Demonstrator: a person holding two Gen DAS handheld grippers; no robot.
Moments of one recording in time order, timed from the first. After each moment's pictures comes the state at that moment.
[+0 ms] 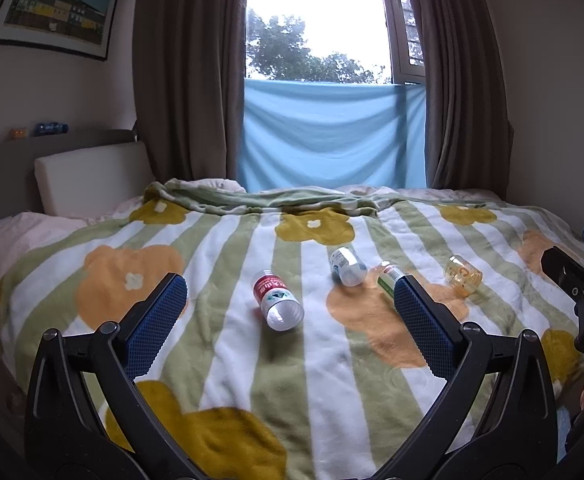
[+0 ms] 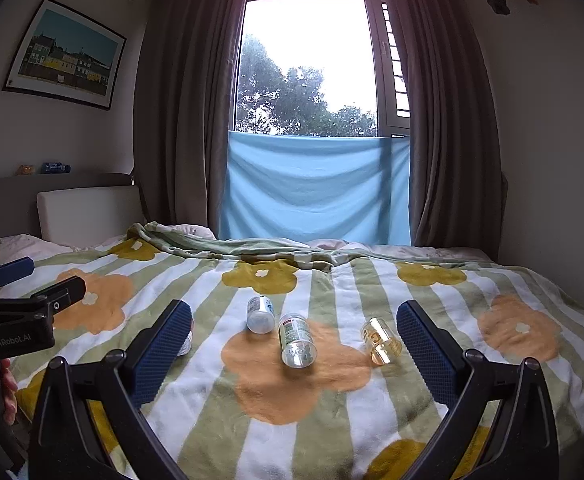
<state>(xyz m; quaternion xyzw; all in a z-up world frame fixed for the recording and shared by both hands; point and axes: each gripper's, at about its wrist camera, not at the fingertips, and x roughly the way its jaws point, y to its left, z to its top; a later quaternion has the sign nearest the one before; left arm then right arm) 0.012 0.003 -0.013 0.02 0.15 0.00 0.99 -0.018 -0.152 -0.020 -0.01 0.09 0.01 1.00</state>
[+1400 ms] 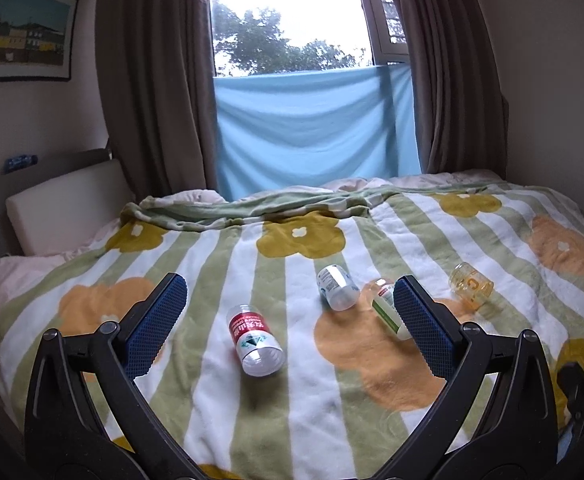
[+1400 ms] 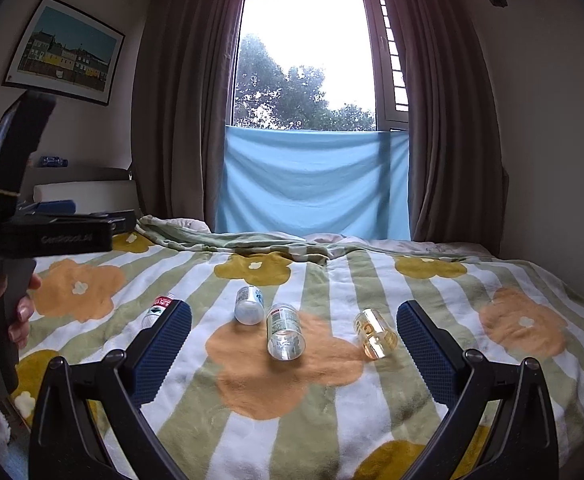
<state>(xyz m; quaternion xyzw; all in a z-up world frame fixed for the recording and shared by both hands) 0.114 -0.051 0.008 0.08 0.17 -0.02 0.98 -0.001 -0.173 -0.048 -0.02 0.09 0.02 1.00</state>
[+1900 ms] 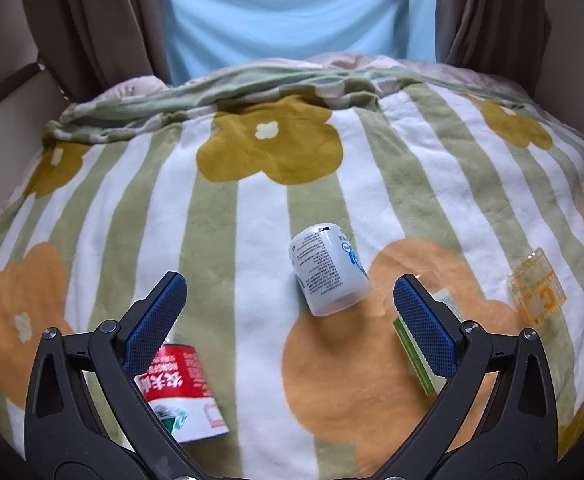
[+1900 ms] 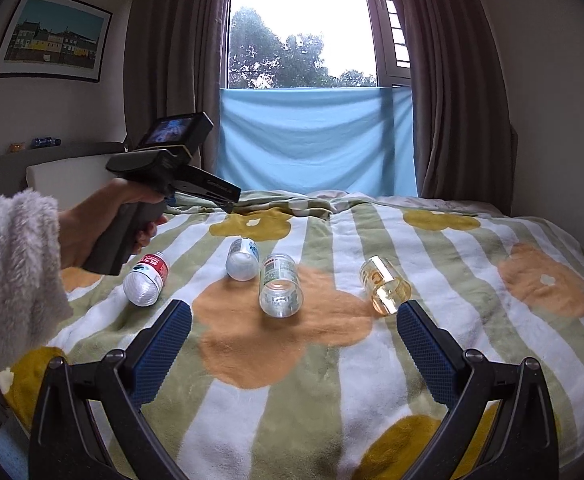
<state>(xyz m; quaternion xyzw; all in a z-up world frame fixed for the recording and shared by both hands) 0.379 -0.091 -0.080 0.06 0.42 -0.03 0.91 0.038 -0.195 -0.106 0.01 0.15 0.03 0.99</state>
